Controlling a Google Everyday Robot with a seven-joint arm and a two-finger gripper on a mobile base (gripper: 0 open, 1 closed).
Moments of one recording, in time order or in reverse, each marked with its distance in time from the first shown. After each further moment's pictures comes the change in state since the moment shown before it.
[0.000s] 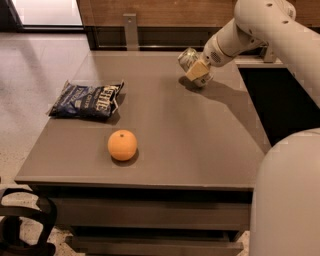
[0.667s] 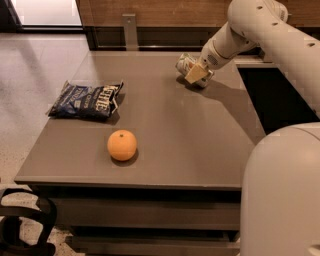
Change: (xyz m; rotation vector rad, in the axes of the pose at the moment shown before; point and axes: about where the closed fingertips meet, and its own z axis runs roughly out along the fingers) arm 0.007 0.001 0.016 -0.016 0.056 0.001
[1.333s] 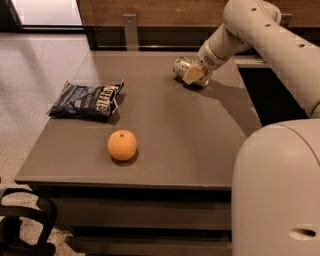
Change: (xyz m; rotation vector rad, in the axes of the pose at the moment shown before) arm -0.002 0.004 0.015 -0.038 0.014 -0.004
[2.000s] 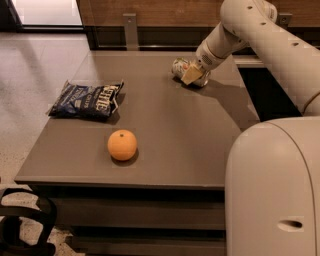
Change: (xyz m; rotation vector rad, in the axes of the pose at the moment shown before) arm -0.003 0.002 0.004 -0.028 0.018 -0.003
